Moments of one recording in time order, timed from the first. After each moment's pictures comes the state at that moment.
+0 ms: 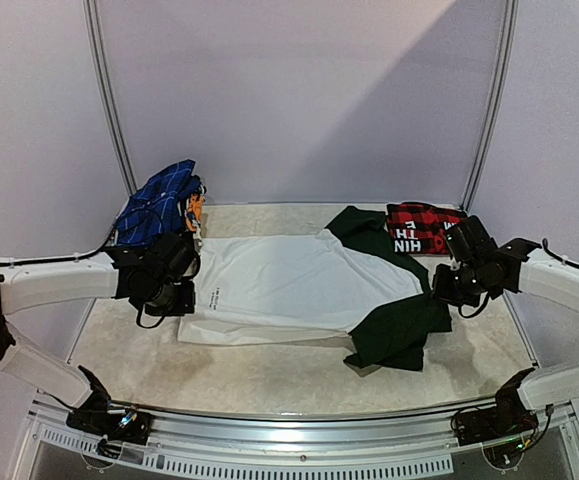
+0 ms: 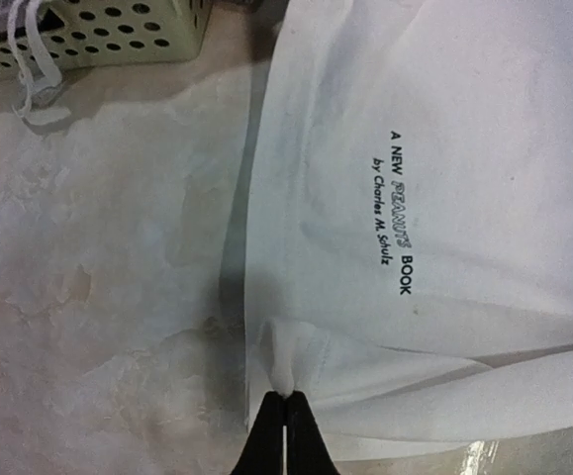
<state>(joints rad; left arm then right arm) -0.65 1.36 0.81 -0.60 -0.34 -0.68 0.48 1.19 0.81 -0.67 0.21 0.73</state>
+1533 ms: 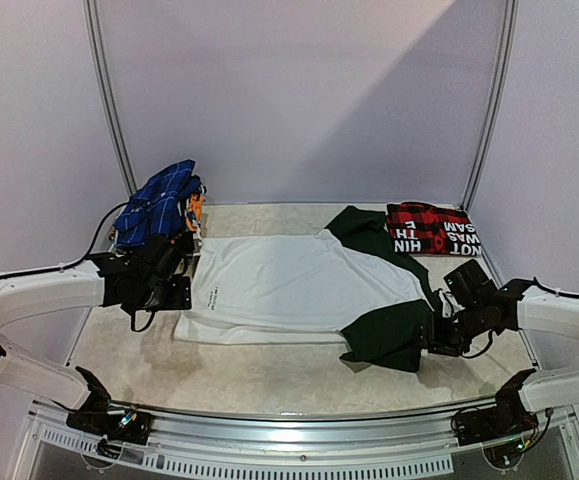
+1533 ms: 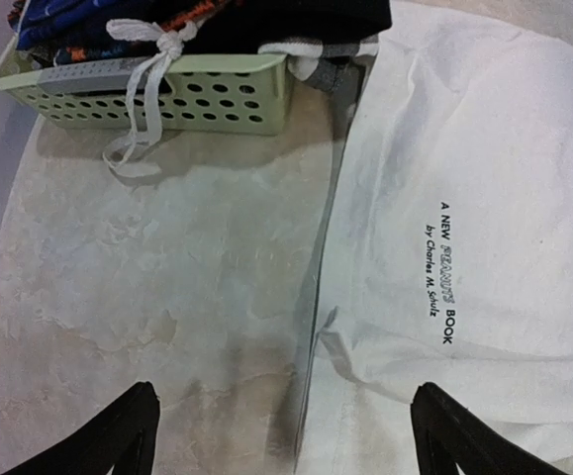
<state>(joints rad) -0.63 1.27 0.74 -0.54 -0.51 -0.63 0.50 1.12 0.52 -0.55 -0.22 0.72</state>
